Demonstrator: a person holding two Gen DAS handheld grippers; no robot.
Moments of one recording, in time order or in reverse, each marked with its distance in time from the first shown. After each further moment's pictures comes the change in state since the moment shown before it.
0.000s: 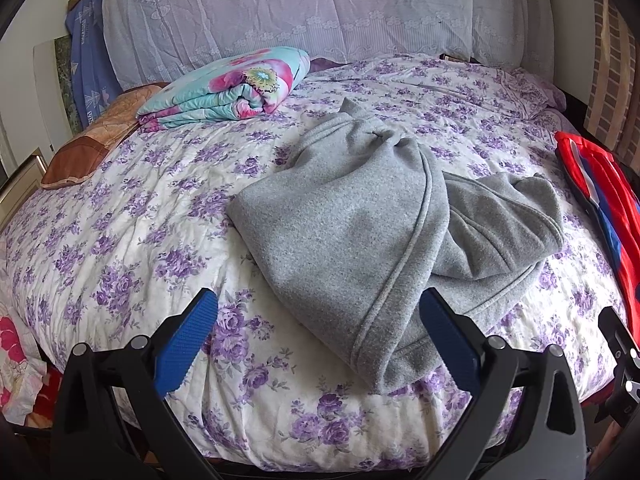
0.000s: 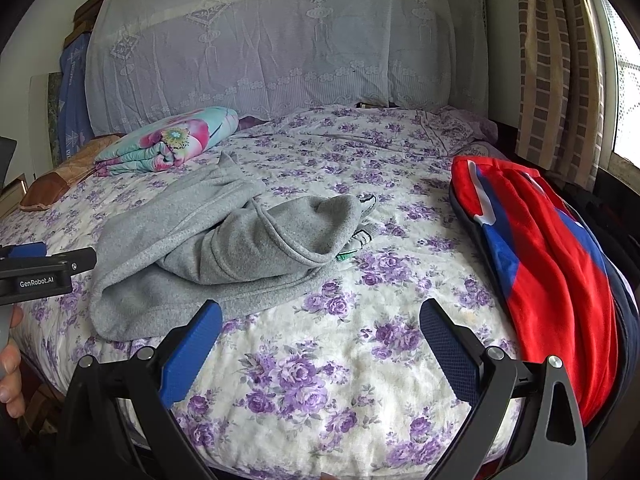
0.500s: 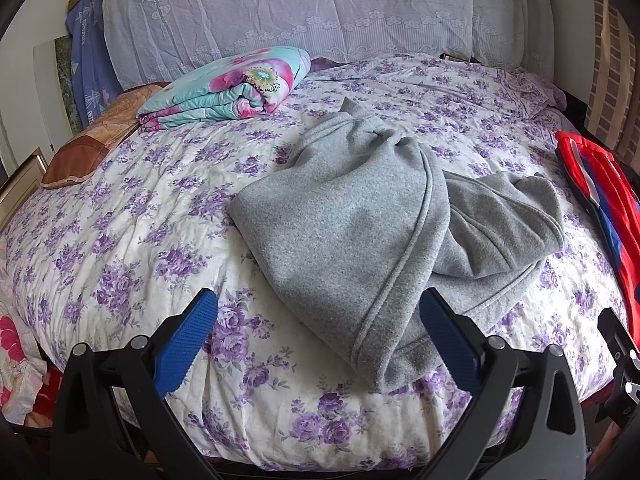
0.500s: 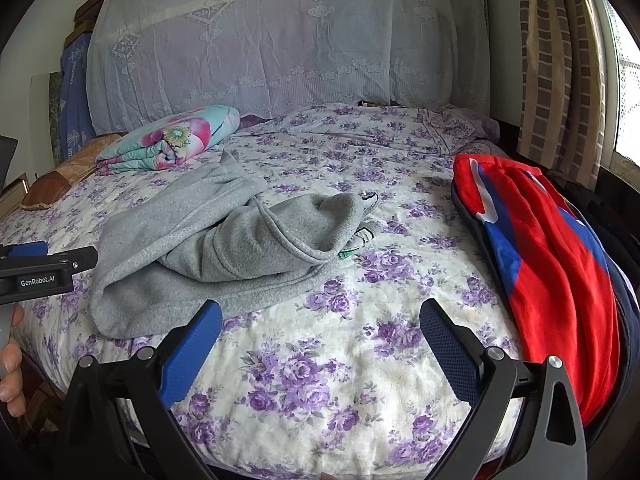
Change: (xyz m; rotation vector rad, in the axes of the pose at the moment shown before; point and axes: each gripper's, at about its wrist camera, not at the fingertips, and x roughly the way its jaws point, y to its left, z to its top) left arm 0.000 0.001 0.000 -0.002 0.001 -0.002; right arm 0.000 0.001 -0.002 0.001 0.004 0.004
